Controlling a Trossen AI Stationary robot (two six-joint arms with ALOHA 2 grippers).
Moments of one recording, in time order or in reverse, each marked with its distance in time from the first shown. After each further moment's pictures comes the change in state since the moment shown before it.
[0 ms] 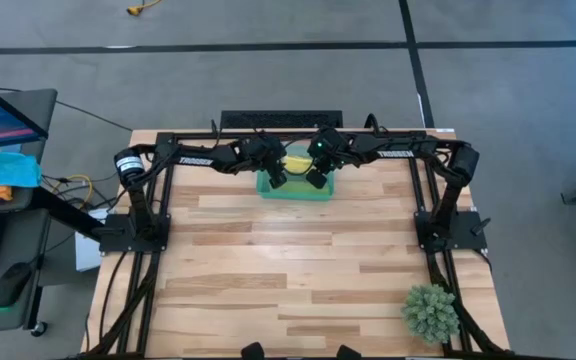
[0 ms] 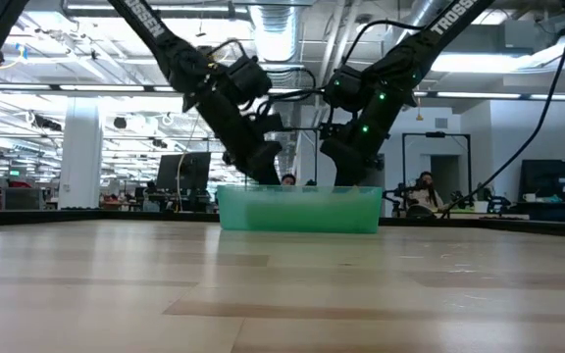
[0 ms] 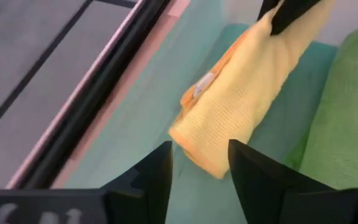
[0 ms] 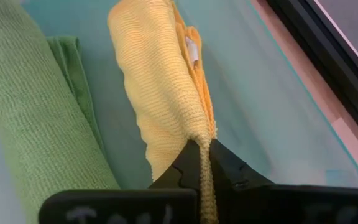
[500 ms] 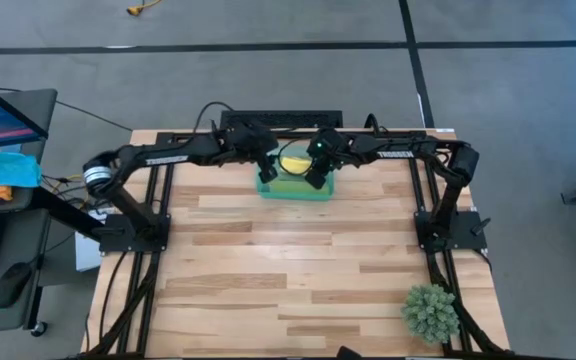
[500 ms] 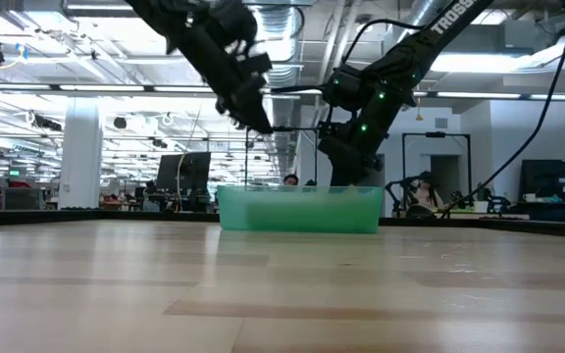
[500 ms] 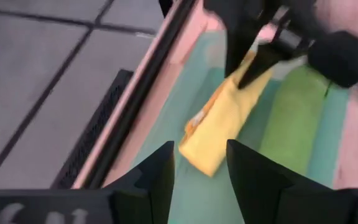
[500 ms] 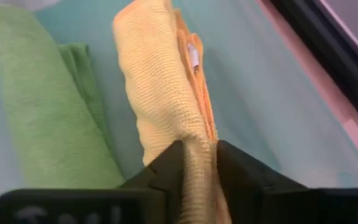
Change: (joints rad) left arm -0.027 -0.246 0.090 -0.301 0.011 0.056; right arm 0.009 0.000 0.001 0.010 -0.019 0.027
